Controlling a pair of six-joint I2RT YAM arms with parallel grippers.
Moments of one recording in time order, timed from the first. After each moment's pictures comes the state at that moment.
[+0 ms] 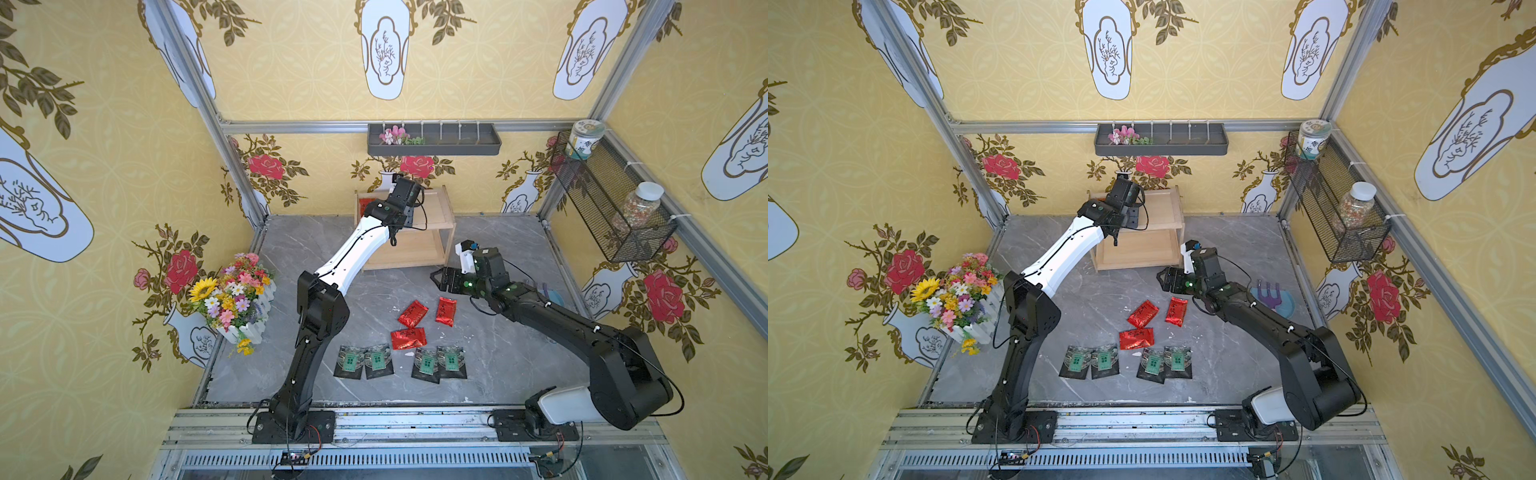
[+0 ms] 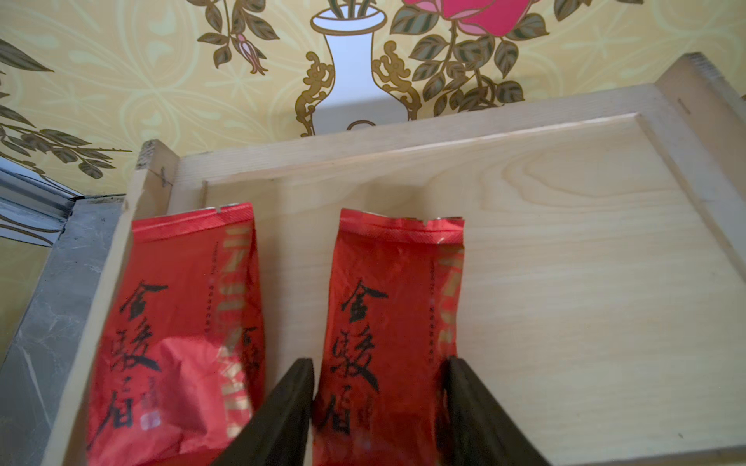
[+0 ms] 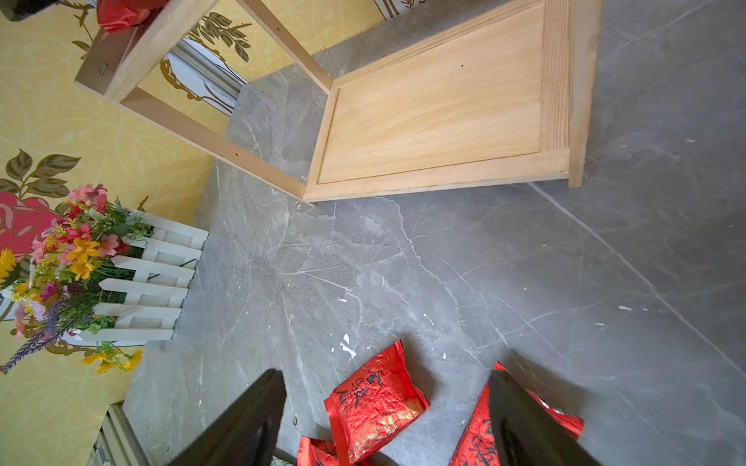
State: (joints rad) left arm -0.59 2.28 2.41 -0.92 -0.45 -0.32; right arm 0.40 1.43 0.85 -0.06 -0.29 0.50
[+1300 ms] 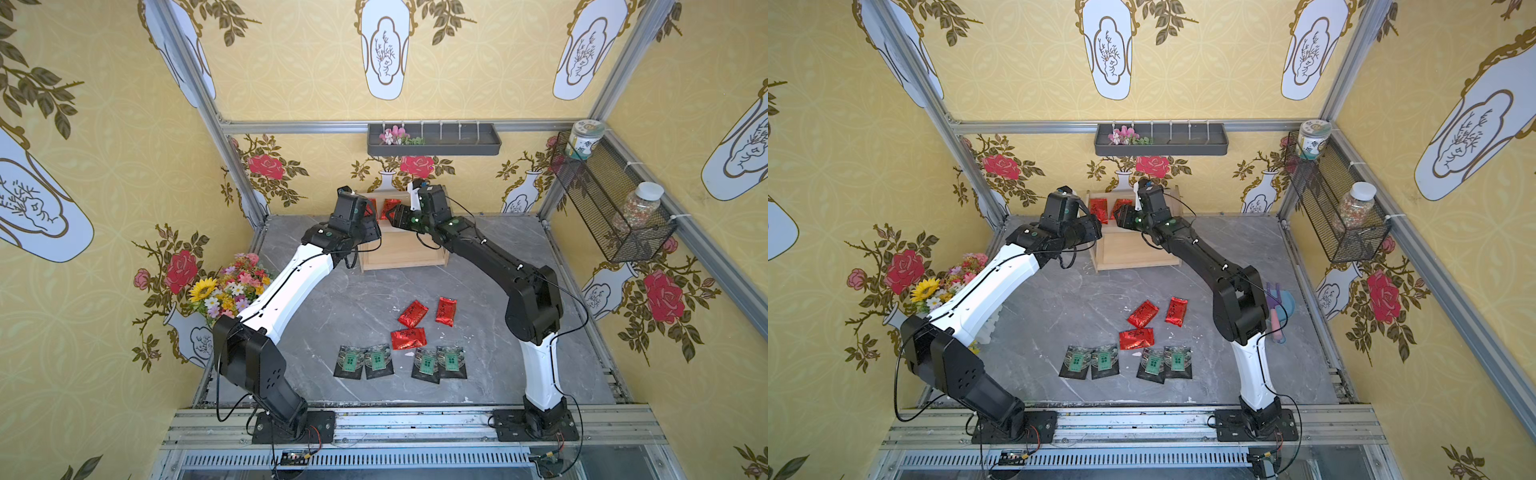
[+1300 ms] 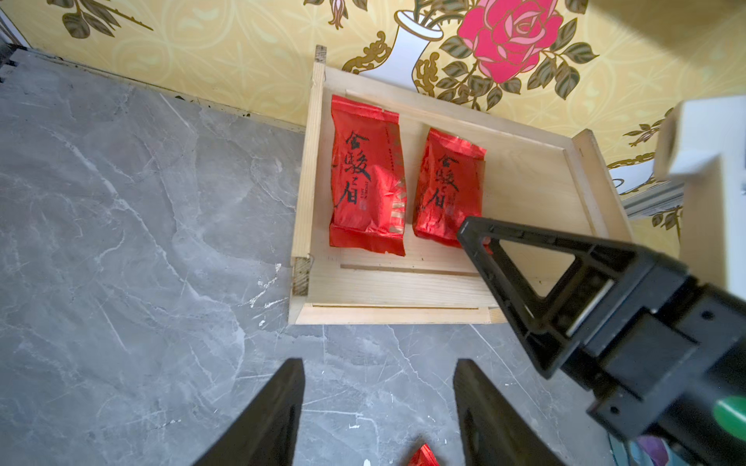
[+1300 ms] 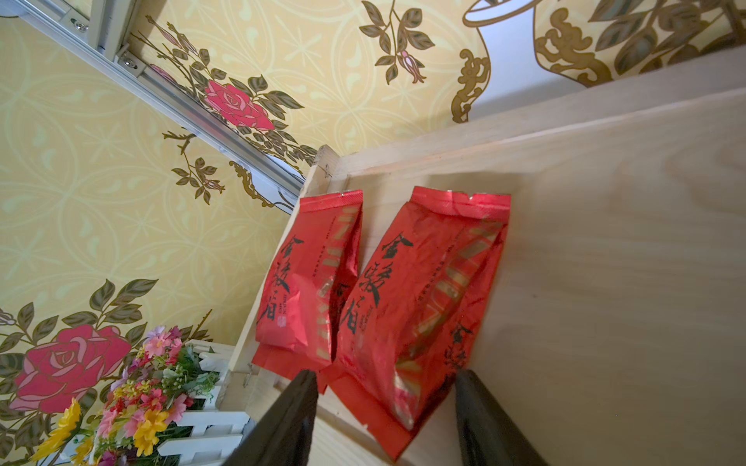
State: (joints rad) left arm -0.46 1.62 1.59 -0.64 -0.17 -0.56; right arm 0.52 2.13 1.96 -0.26 -0.21 0.55
